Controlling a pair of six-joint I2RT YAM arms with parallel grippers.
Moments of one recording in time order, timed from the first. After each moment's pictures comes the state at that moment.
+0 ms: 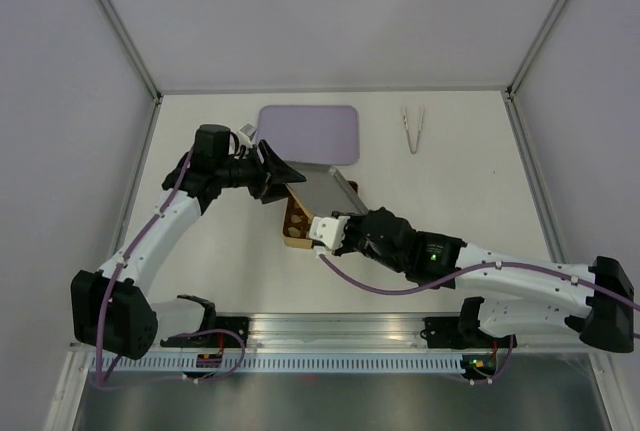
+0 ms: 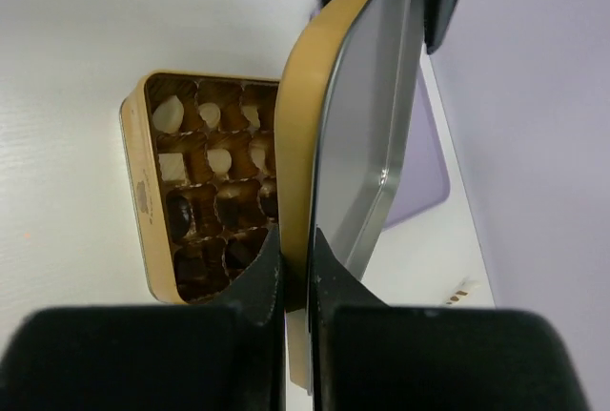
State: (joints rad) left arm -0.27 1.25 1.01 -0.43 0.74 -1.04; right arm 1.19 1.13 0.82 -0.09 0.30 -0.66
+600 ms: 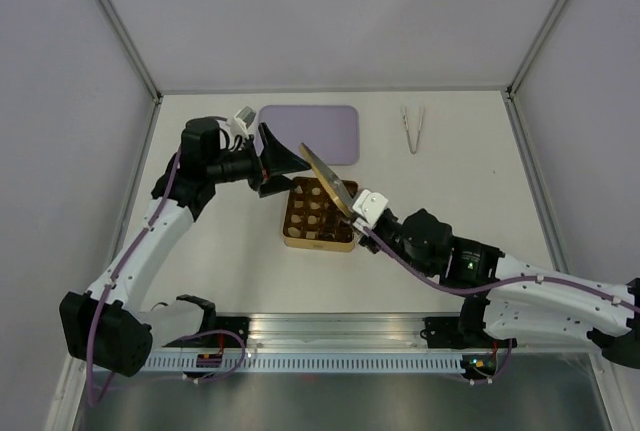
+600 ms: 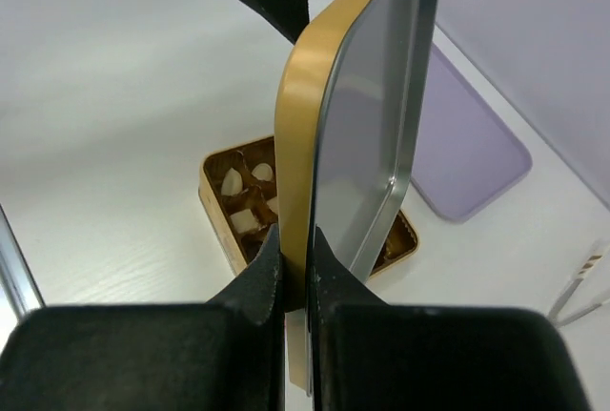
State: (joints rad) left arm -0.29 1.15 1.02 -0.31 0.83 -0.96; right arm 1.18 0.91 0.78 -0.08 0.28 -0.24
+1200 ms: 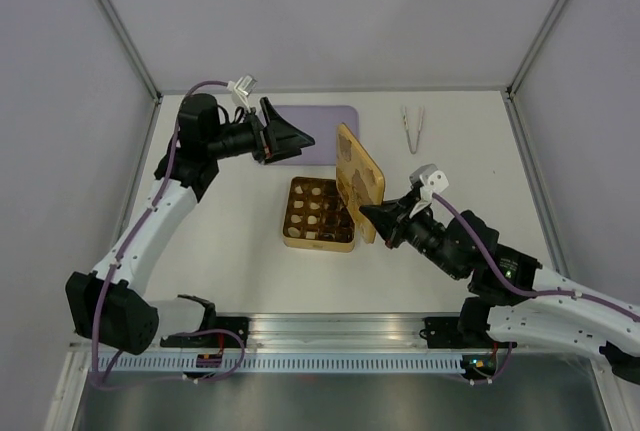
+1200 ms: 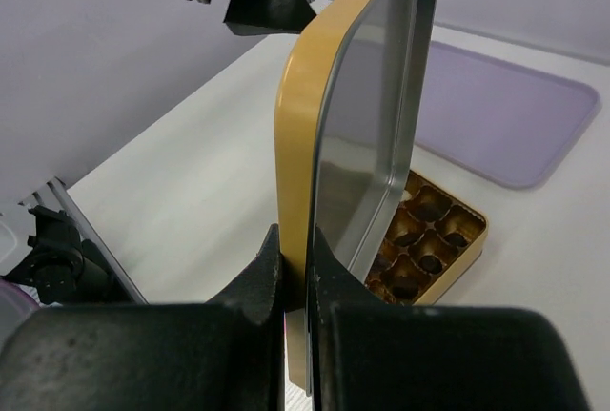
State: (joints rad) left arm -0.29 1.28 1.20 -0.16 0.85 -0.86; right arm 1.15 0.70 0.78 -0.10 0.38 0.24
